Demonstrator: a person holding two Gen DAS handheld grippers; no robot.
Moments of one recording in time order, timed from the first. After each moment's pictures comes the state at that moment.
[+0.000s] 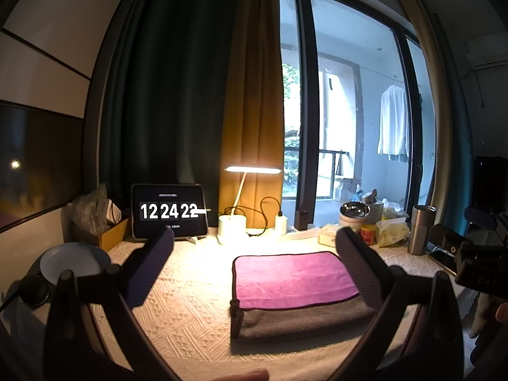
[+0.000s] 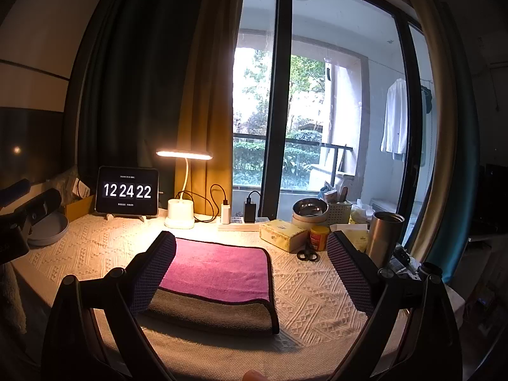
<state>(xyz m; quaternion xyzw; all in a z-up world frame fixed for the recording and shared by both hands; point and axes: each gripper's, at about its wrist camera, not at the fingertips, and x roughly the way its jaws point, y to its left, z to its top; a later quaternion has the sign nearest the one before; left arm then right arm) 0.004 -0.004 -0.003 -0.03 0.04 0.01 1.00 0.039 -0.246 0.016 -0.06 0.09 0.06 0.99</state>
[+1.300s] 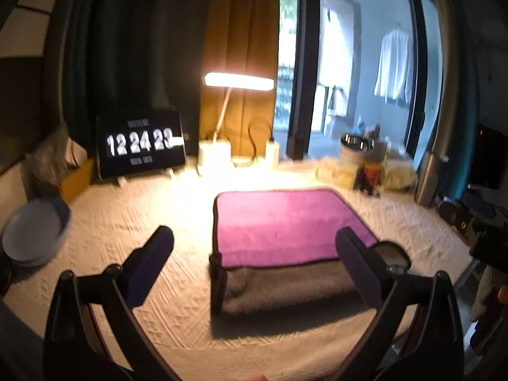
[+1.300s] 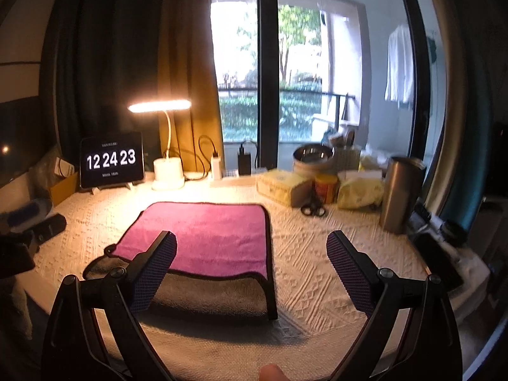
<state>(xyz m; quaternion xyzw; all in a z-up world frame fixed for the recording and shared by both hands) 0.112 -0.016 -0.064 -0.03 0.22 -0.03 0.97 0.120 -0.270 -0.033 -0.02 0.21 0.06 0.98</state>
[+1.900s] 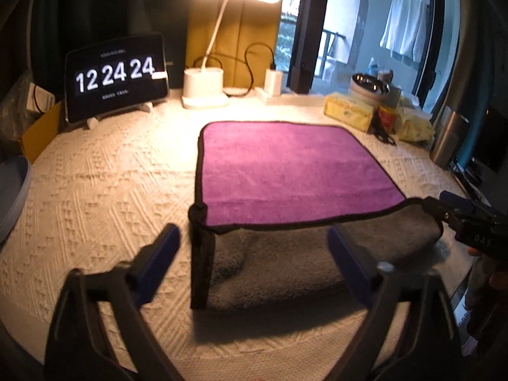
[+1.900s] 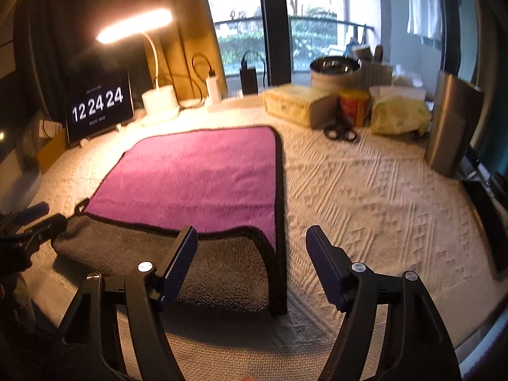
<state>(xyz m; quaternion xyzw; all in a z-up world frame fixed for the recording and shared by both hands) 0.177 -0.018 -0.131 -0.04 0.36 -0.05 0.93 0.202 -0.279 -0.110 0.00 0.37 0.10 0.92</state>
